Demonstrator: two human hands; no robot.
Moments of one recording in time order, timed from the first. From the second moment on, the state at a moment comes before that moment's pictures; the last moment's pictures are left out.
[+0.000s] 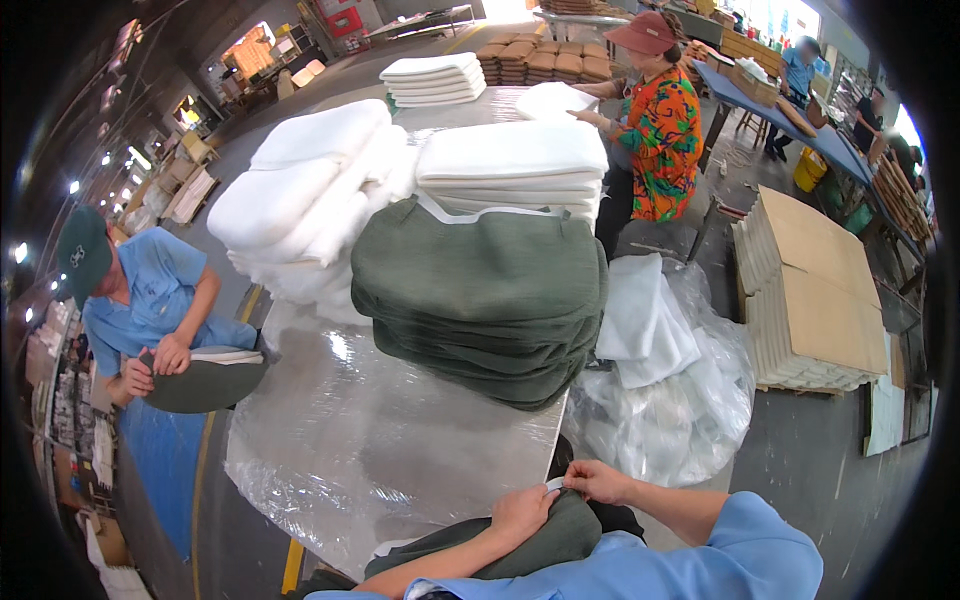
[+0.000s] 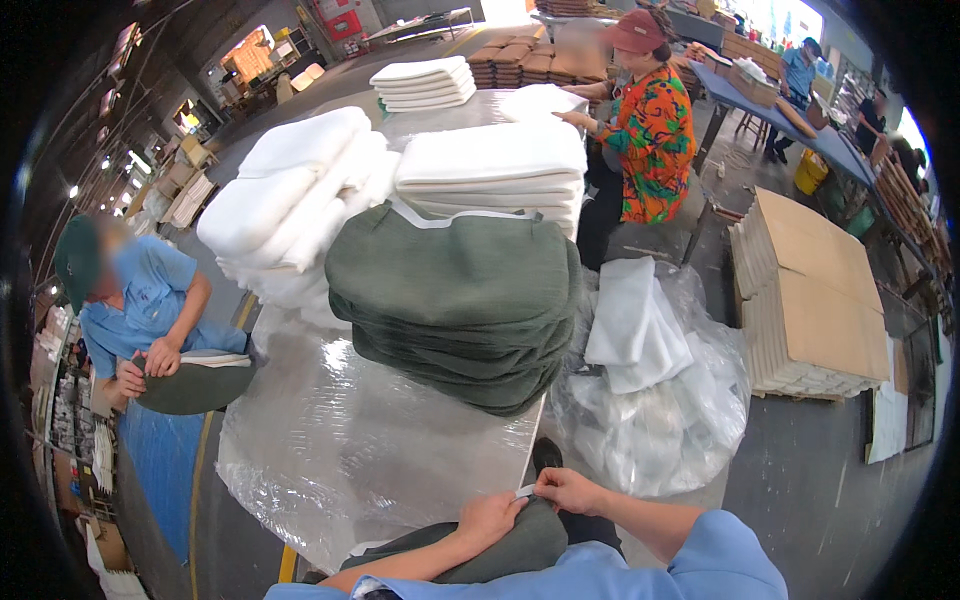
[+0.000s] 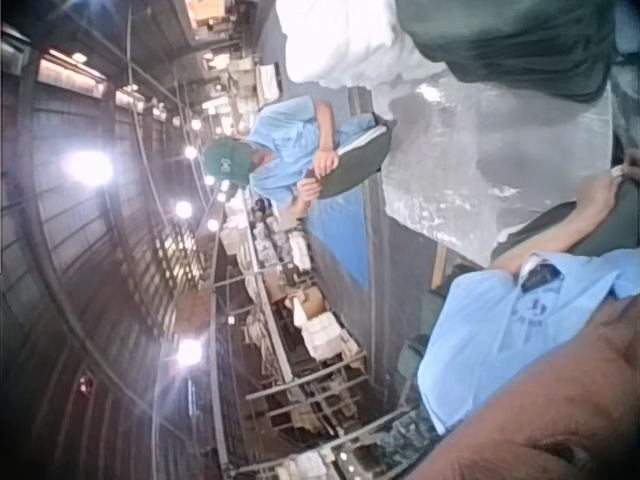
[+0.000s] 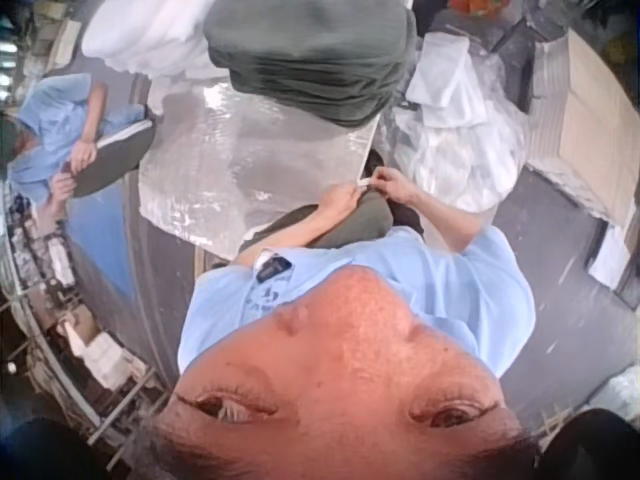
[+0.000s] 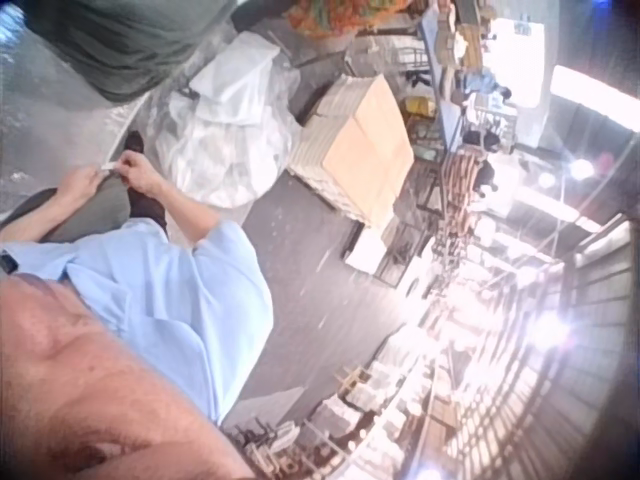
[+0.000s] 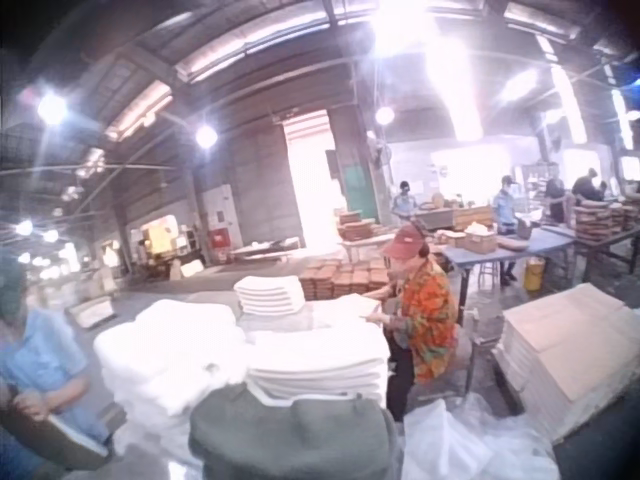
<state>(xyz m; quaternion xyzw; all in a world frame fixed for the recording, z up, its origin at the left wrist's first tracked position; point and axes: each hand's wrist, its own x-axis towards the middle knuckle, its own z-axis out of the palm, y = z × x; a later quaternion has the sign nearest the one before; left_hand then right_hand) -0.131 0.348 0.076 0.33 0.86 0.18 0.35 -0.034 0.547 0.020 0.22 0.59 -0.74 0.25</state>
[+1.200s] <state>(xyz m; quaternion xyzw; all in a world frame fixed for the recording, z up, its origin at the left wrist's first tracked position) -0.168 0.364 0.020 0.39 0.76 0.17 0.49 -0.027 0.545 -0.009 0.30 0.65 -0.64 0.26</state>
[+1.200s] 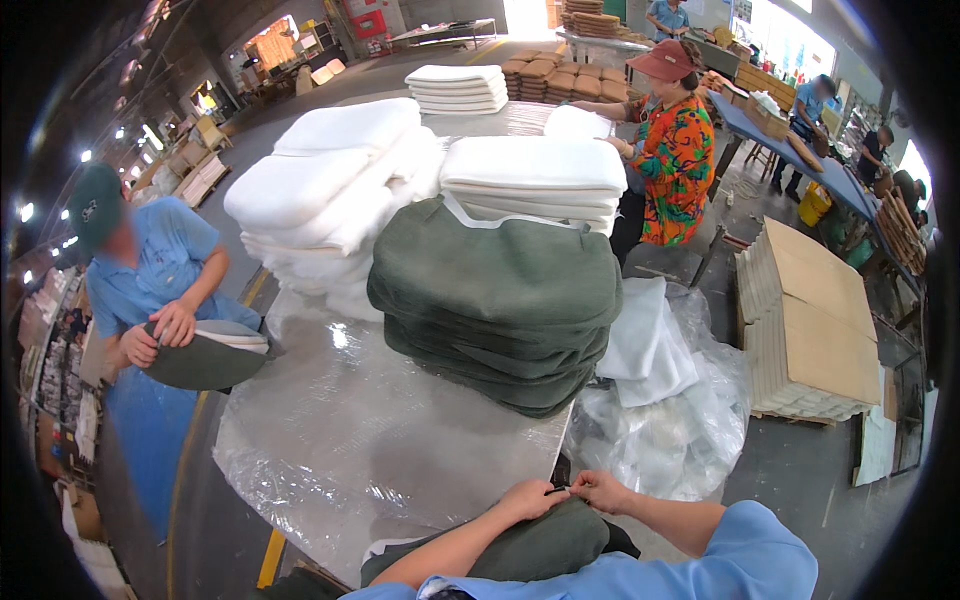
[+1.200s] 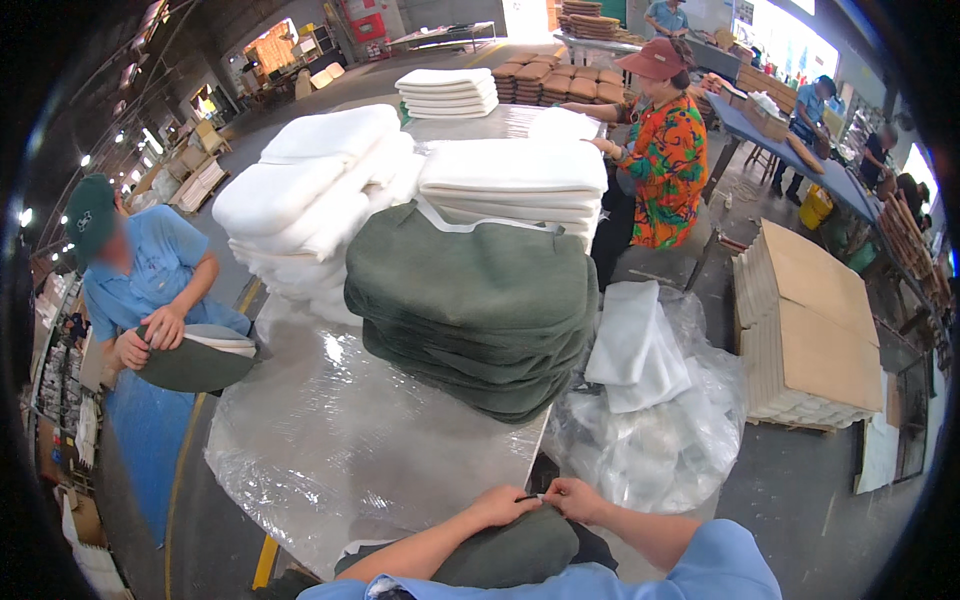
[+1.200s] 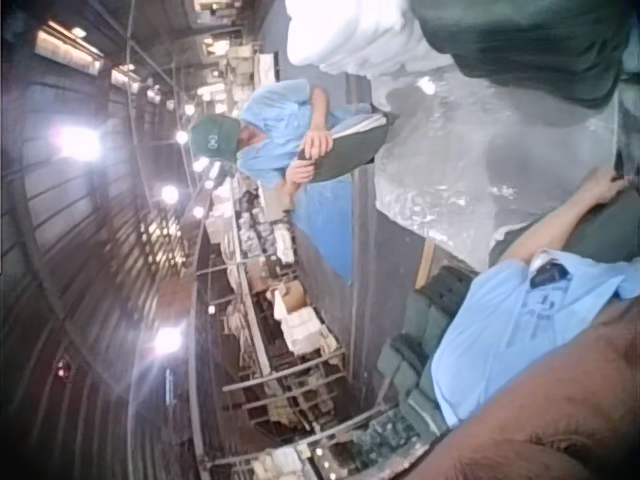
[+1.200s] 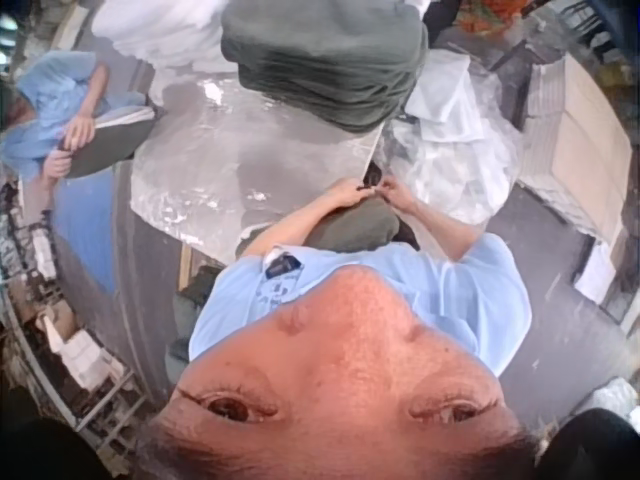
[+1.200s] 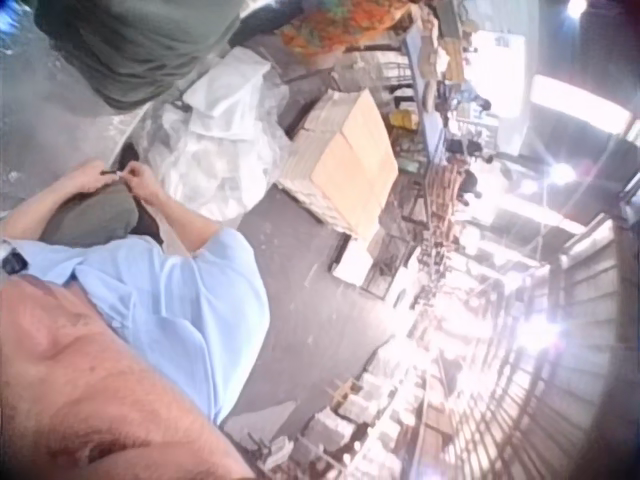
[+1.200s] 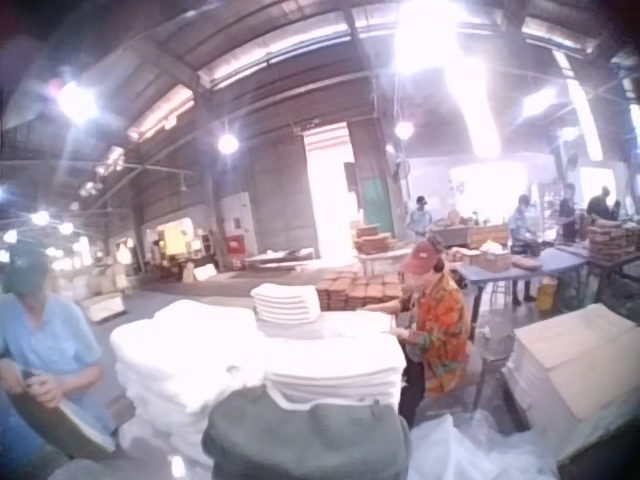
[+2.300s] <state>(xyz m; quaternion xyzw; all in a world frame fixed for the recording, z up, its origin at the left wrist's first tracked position) -0.146 0.424 -0.001 0.43 0.86 0.16 0.22 -0.007 0.556 -0.059 0.41 0.52 -0.74 0.10</state>
